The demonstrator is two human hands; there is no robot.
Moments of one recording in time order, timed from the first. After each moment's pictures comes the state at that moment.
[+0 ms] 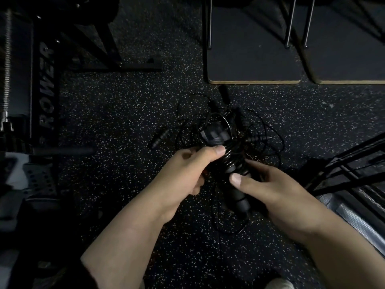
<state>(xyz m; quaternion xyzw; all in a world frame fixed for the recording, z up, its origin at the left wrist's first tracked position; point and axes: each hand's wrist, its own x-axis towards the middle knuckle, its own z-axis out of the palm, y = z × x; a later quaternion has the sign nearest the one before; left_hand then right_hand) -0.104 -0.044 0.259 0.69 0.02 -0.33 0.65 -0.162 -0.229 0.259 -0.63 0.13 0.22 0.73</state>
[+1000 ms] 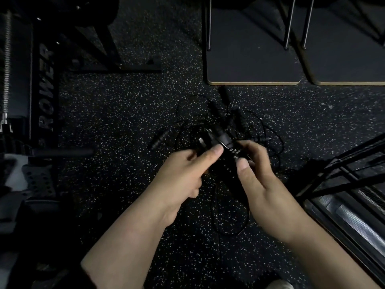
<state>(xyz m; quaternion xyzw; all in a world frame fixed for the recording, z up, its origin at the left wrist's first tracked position) -0.104 -0.044 0.250 0.69 0.05 -0.30 0.65 -0.169 -0.216 0.256 -0.81 0.10 0.11 0.57</state>
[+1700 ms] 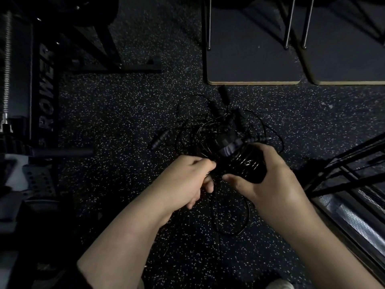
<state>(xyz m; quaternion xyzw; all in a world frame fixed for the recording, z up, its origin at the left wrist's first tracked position) -0.104 -0.044 0.259 0.77 0.00 -0.36 0.53 -0.165 -0.223 0.253 -0.88 0.18 0.05 0.43</state>
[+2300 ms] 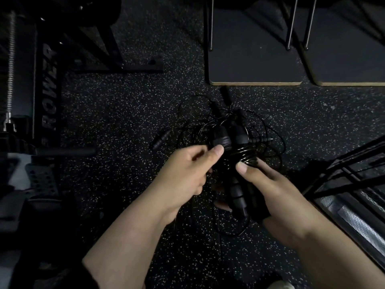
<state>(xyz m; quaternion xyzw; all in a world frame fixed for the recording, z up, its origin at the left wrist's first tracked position) -0.103 -0.042 0.257 0.71 0.01 -0.29 0.64 -0.164 -0.216 0.253 -0.52 0.20 0.18 0.81</state>
